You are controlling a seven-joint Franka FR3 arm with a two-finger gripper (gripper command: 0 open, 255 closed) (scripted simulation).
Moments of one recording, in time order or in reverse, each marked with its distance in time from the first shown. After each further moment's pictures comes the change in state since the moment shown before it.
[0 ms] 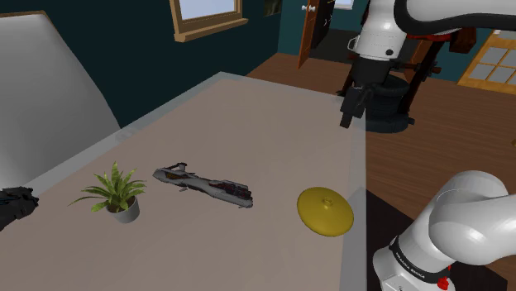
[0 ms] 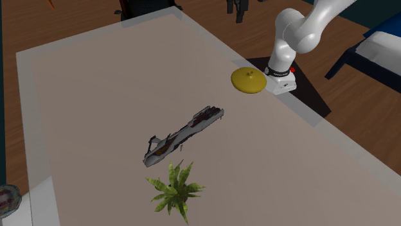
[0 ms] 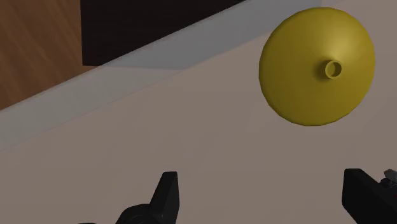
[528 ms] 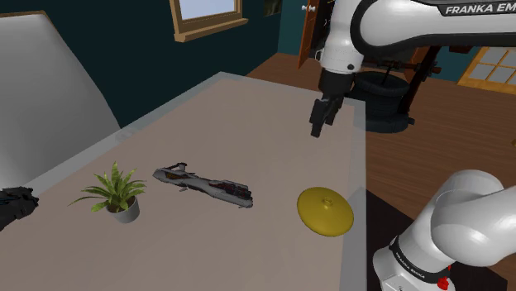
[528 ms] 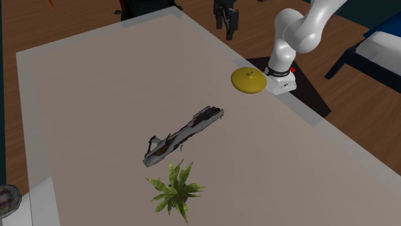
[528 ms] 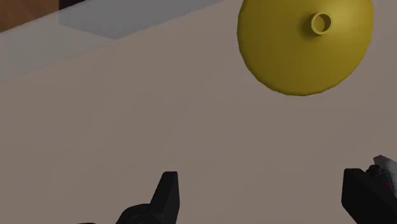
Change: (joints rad) arm 0.050 0.149 0.086 0.016 0.027 0.150 0.026
